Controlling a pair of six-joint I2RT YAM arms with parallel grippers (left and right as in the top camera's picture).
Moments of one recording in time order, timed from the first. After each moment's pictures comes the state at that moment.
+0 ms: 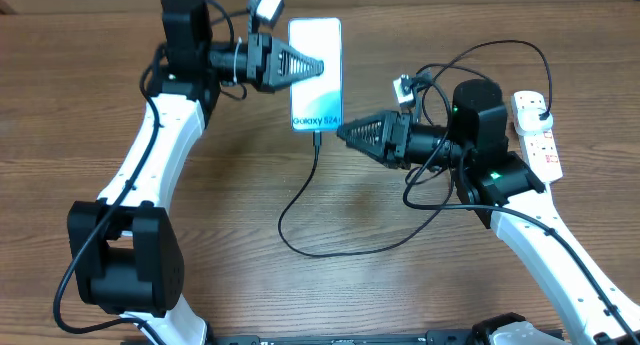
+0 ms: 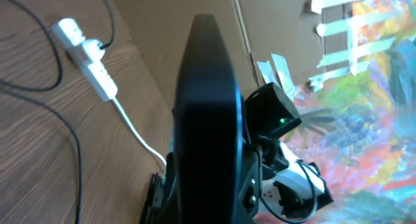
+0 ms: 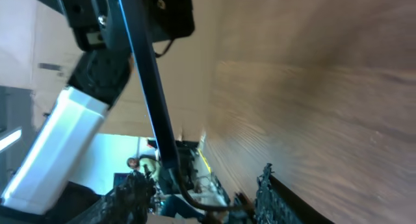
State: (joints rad) left arm -0.11 1.84 1.45 0.07 1.54 -0.90; right arm 0.29 1.34 0.94 -0.06 -0.98 0.93
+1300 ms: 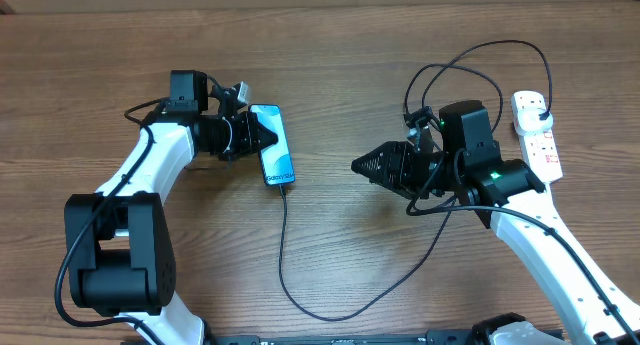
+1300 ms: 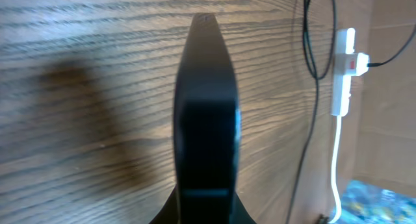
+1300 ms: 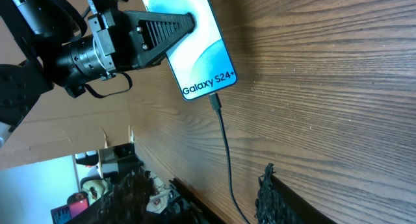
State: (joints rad) left arm -0.02 1.84 1.19 -0.53 0.75 -0.24; right arm 0.29 1.34 0.94 -0.51 -0.76 0.70
